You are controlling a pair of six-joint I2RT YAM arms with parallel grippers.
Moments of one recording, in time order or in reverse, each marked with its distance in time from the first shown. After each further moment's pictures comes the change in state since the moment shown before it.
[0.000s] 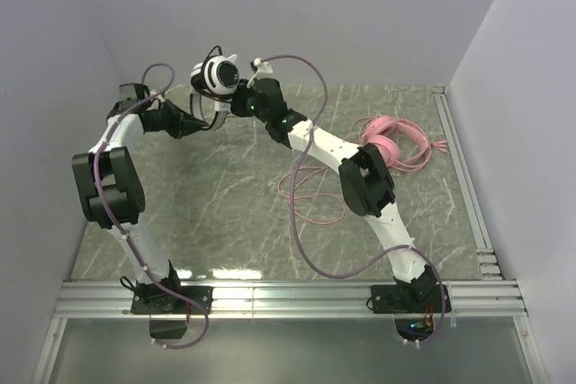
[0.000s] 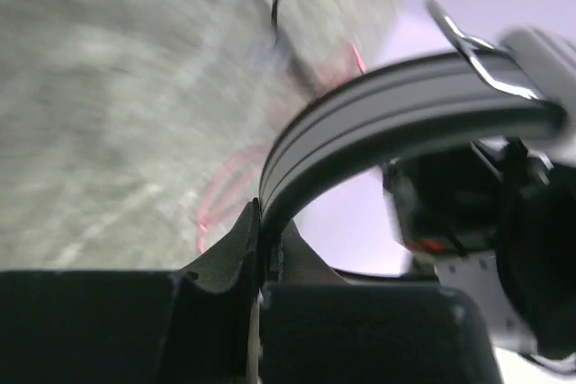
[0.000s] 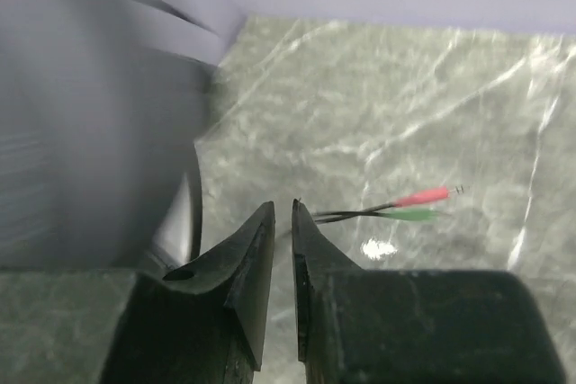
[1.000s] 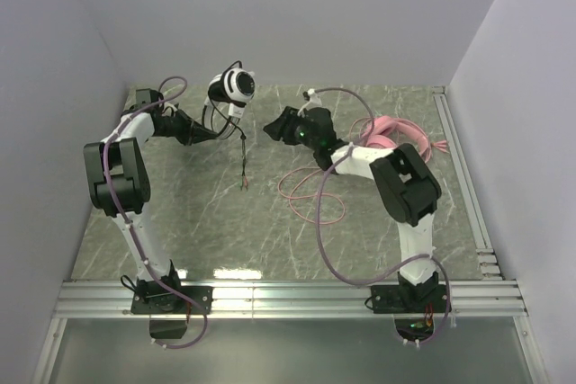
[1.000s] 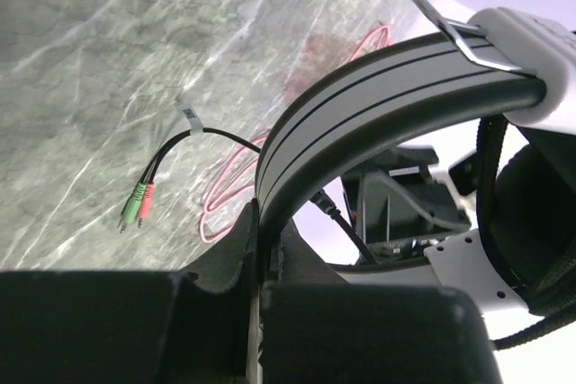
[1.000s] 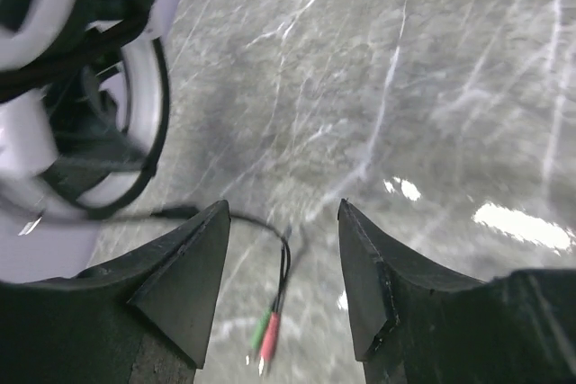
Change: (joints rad) left arm -0.068 0.114 0.035 -0.063 0.030 -0.020; right arm -0.147 -0.323 -0.803 0.386 -0.165 0.174
